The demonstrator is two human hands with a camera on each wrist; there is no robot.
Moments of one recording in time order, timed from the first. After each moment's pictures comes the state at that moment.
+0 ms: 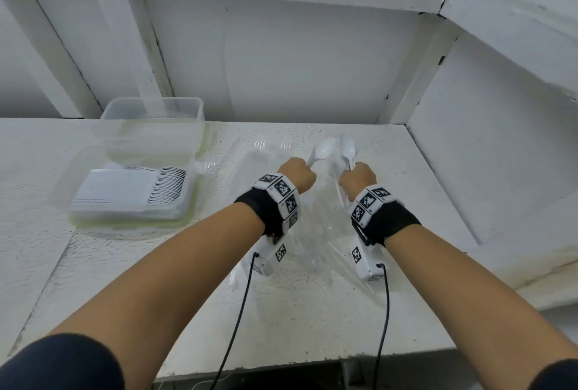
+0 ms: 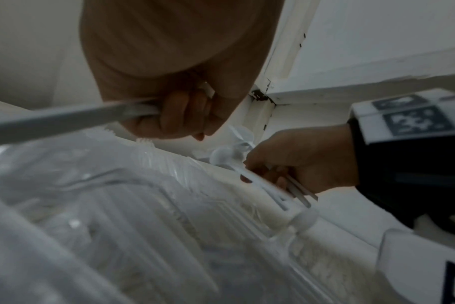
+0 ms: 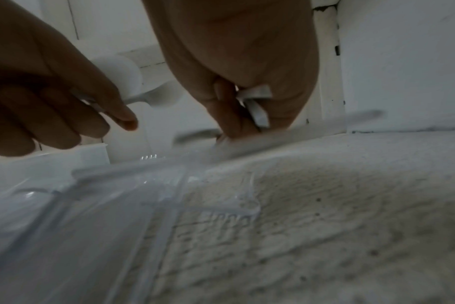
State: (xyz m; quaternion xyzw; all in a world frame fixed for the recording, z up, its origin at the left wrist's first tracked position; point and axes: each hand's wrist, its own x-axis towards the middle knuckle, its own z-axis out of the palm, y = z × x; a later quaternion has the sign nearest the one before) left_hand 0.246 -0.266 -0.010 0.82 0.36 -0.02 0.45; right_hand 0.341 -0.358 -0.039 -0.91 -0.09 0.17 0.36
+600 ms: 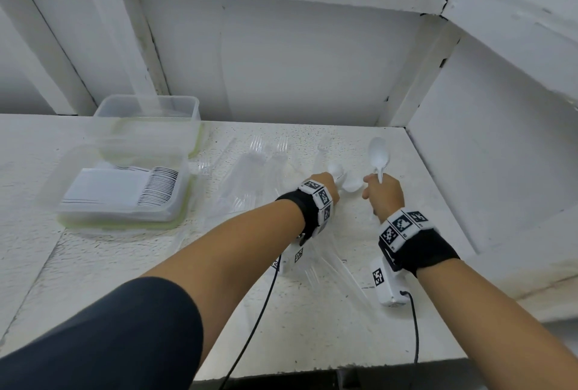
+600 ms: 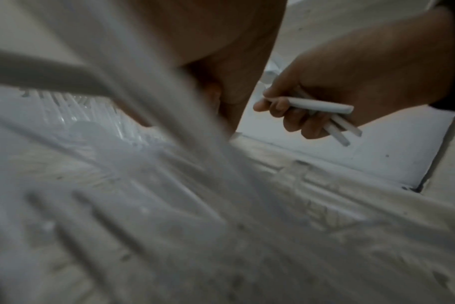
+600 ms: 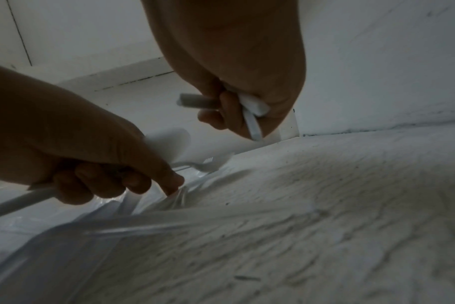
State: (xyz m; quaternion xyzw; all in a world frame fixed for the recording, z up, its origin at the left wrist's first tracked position) left_hand 0.290 -0.301 -0.029 0.90 0.26 -0.13 0.32; right_hand 0.351 -0.410 -0.033 -0.88 -0.08 0.14 0.45
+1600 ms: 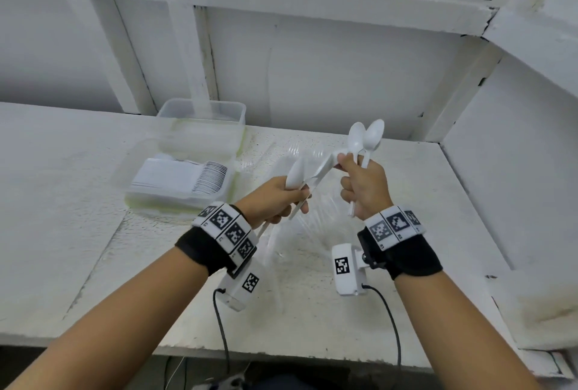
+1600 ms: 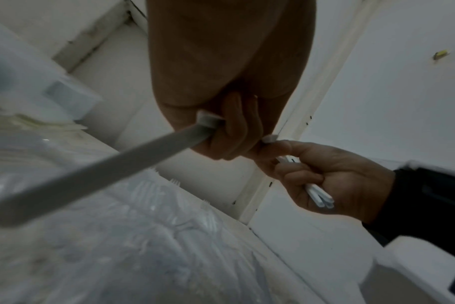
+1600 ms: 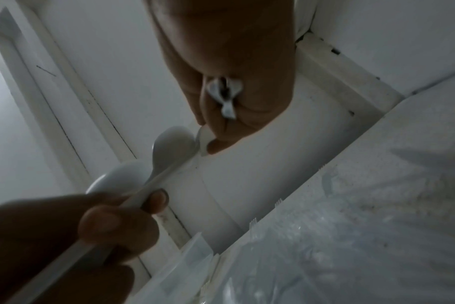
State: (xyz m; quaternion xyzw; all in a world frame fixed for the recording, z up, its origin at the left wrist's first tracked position) left_hand 0.126 -0.247 0.017 0.72 0.26 0.02 0.64; right_hand 0.260 -0.348 0.022 -0.66 -0.10 0.29 0.69
